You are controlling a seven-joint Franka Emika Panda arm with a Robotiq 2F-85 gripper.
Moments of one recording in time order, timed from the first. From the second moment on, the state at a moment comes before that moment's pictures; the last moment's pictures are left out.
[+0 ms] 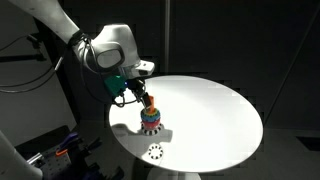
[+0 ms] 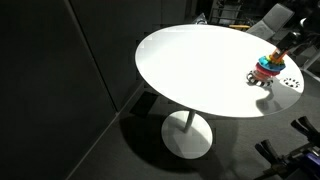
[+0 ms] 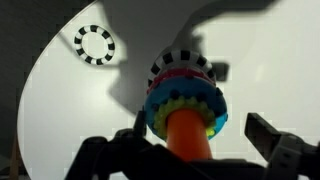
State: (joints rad) arm -0.12 -0.05 -0.05 -2.62 -0.13 2.75 0.17
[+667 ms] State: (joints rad) arm -0.12 0.01 -0.07 -2.62 -0.13 2.88 0.17
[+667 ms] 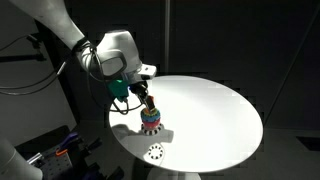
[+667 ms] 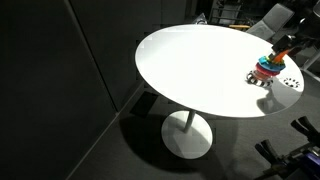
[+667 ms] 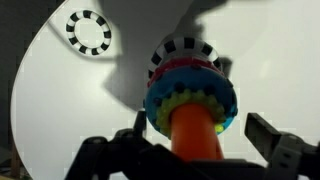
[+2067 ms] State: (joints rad) arm -0.09 -0.03 -0.07 -2.70 -0.01 2.96 0.13
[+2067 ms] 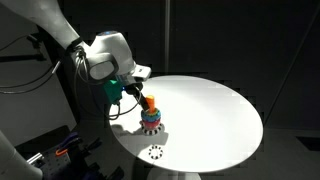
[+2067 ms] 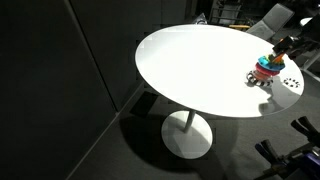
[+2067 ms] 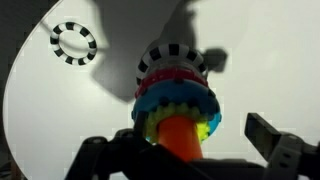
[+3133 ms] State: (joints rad) arm -0.11 -0.02 -0.07 -2.74 -0.05 2.96 0.14
